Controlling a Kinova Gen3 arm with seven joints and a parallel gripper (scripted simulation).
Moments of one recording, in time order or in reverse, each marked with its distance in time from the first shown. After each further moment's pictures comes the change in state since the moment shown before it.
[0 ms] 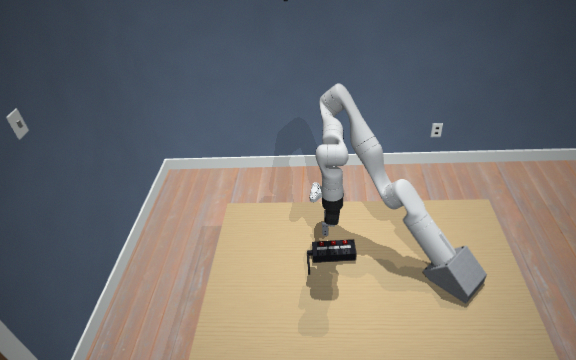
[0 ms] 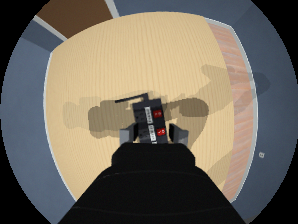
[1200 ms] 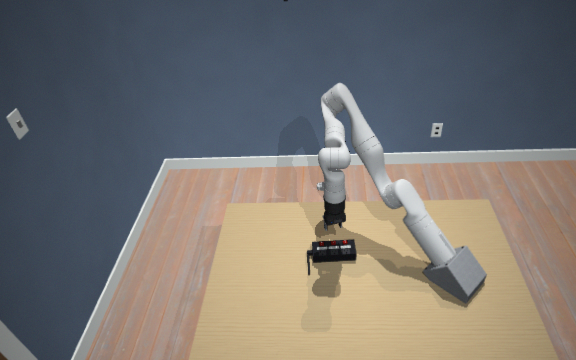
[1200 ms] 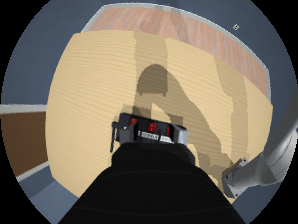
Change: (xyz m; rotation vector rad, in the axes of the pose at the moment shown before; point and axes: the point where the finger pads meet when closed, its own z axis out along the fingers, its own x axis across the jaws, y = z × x) arm 0.029 0.021 0.016 0.000 -0.002 1.156
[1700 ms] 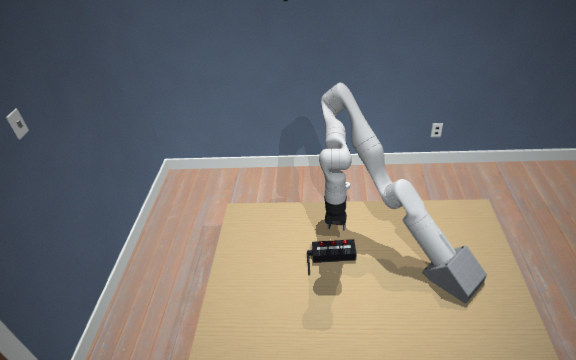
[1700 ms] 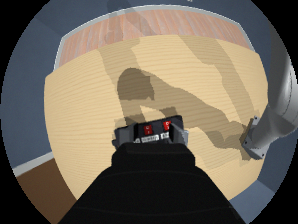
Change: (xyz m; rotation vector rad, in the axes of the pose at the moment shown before) arm 0.014 0.001 0.006 0.001 0.000 0.444
